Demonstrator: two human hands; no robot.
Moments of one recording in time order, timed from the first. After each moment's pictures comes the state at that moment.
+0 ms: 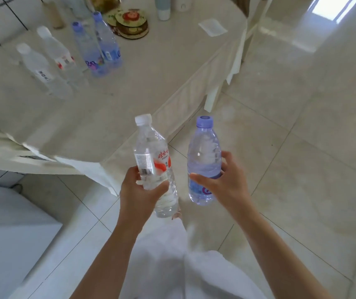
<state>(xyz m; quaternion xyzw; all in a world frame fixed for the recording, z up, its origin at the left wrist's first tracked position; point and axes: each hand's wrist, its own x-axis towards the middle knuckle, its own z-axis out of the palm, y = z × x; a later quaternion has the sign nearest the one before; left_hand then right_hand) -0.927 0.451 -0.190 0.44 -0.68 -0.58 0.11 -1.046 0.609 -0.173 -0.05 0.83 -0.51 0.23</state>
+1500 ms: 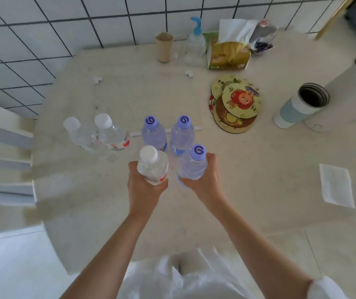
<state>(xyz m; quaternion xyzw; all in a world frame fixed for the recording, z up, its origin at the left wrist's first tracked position) -1.257 0.118 -0.255 0.64 -0.57 -0.38 0.35 -1.419 0.144 -0.246 -0.34 0.72 -0.39 0.46</state>
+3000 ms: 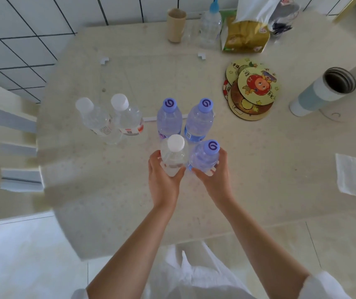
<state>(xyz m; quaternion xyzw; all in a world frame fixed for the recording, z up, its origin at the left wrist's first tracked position) -1.263 0.128 -0.283 0.66 -0.53 -0.40 0.34 -1.395 0.162 -0.289 -0.35 0.73 -0.47 0.36</state>
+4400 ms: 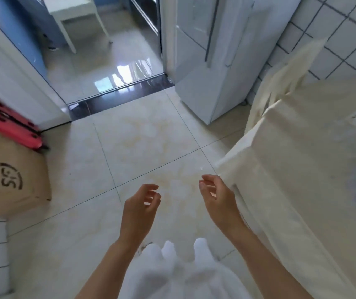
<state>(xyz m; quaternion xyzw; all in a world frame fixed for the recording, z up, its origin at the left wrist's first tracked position) -1.025 0.679 -0.228 0.87 -0.14 -0.17 0.45 -1.127 0.505 -0.215 -0.76 0.38 -0.08 0.53</state>
